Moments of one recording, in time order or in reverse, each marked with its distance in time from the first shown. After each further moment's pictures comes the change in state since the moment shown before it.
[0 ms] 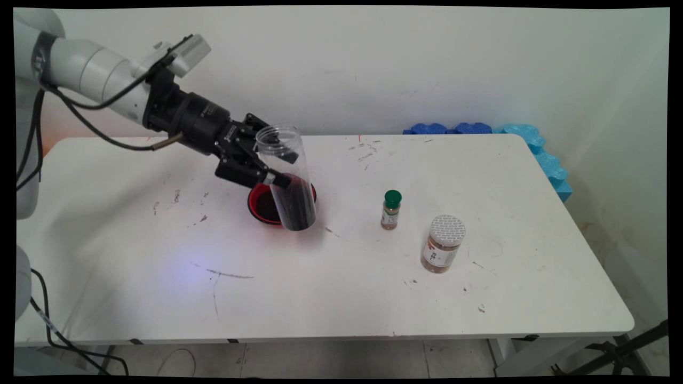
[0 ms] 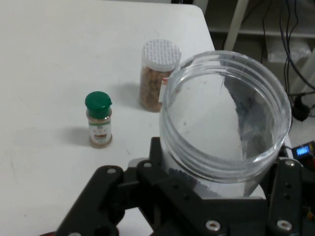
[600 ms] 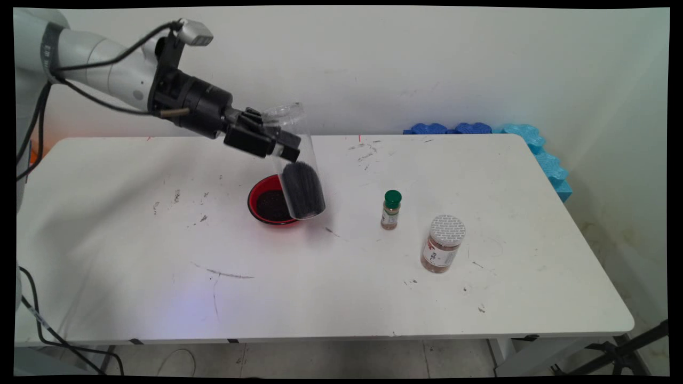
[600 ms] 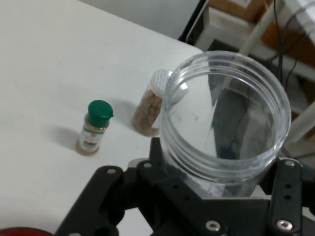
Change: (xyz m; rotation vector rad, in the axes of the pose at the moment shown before) arm 0.002 -0.022 -0.007 -0.015 0.085 -0.308
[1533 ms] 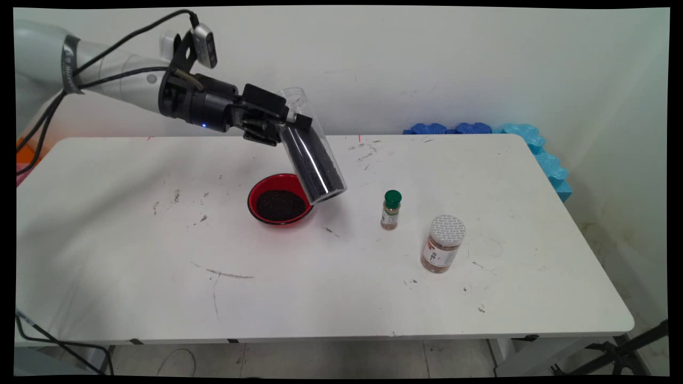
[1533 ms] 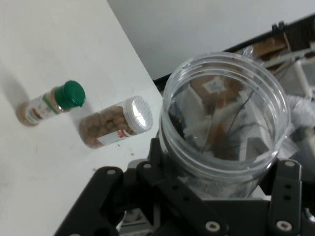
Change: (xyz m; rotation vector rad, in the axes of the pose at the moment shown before) arm -0.009 -0.021 0.005 -0.070 0.121 -0.698
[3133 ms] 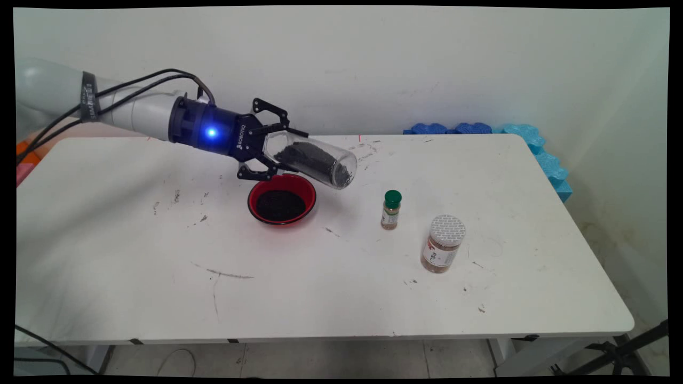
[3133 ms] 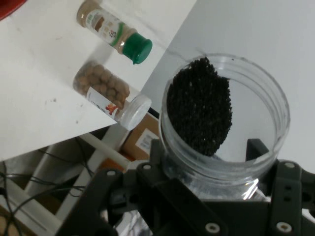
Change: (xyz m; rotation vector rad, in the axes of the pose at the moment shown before) arm -0.027 -0.046 0.006 0.023 0.103 -1.067
